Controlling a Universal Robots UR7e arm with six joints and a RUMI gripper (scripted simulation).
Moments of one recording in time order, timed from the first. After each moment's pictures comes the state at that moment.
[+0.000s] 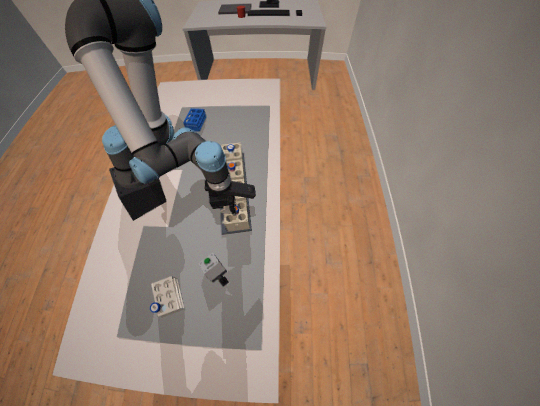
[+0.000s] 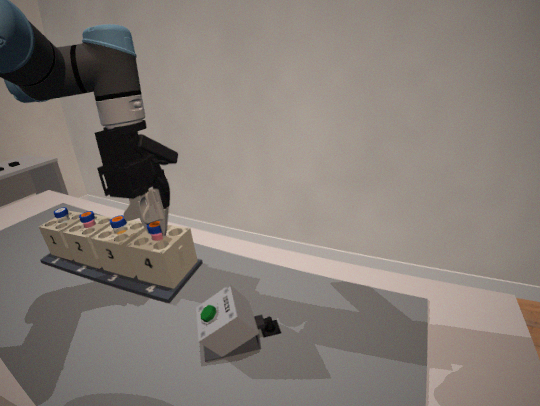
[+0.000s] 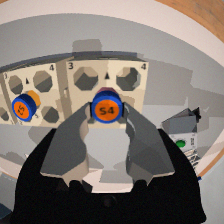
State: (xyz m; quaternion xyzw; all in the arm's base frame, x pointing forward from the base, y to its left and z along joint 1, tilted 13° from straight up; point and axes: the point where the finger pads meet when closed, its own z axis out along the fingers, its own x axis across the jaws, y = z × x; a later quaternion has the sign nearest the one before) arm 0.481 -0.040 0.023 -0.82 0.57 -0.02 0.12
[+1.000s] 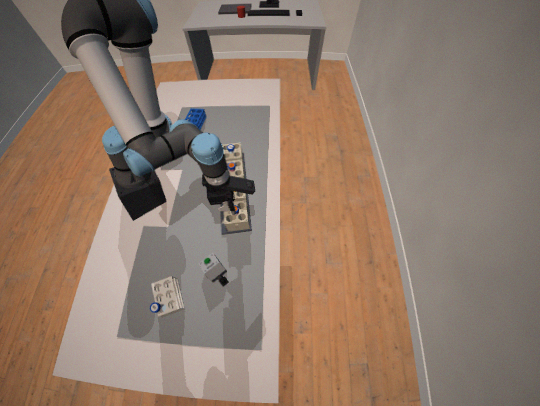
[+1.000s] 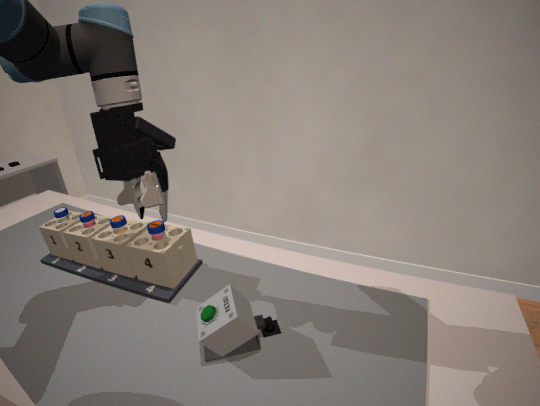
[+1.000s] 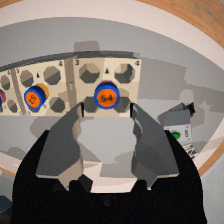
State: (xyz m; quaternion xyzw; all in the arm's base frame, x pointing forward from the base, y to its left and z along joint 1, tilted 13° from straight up) arm 0.477 -0.045 0.053 -0.82 0.57 -0.02 0.12
